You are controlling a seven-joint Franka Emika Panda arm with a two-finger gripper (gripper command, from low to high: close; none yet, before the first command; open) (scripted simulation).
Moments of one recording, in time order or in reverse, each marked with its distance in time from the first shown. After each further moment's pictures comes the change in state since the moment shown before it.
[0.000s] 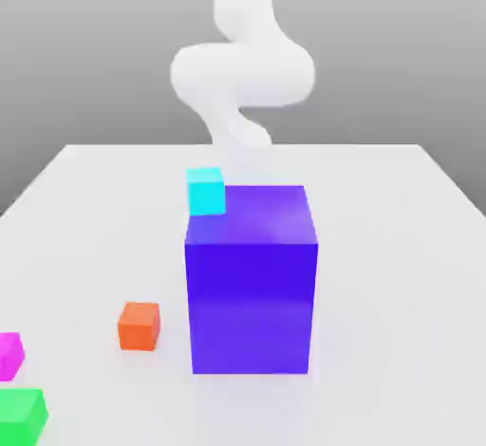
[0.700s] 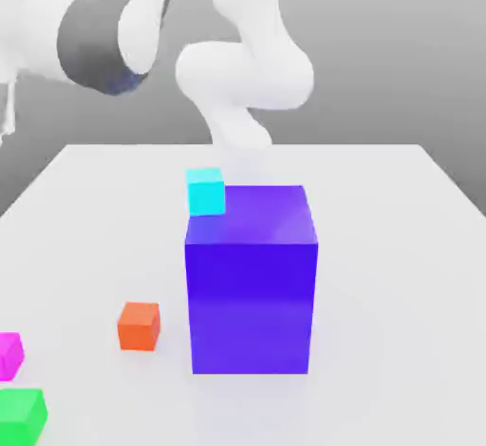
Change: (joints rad) arm -0.402 0.768 -0.145 -0.052 0.003 0.267 0.560
